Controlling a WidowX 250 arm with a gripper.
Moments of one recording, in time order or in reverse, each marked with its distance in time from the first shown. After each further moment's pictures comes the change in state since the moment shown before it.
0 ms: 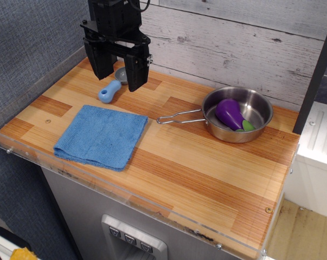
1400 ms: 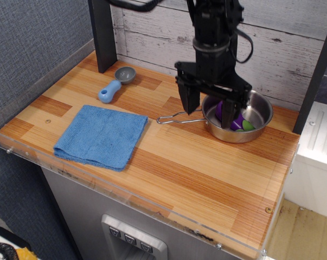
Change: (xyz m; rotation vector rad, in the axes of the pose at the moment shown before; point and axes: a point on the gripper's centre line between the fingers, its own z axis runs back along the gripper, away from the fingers) arm 0.056 -0.105 -0.059 -0.009 -0.087 -0.022
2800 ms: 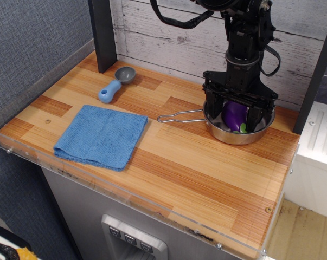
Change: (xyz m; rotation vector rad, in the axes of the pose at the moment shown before) arm 0.036 -0.015 -0.037 0.034 -0.004 0.041
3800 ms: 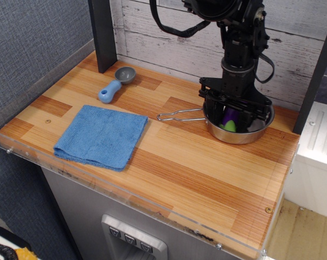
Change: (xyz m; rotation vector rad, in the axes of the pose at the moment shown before) arm -0.010 0.010 -0.017 0.011 0.055 -0.010
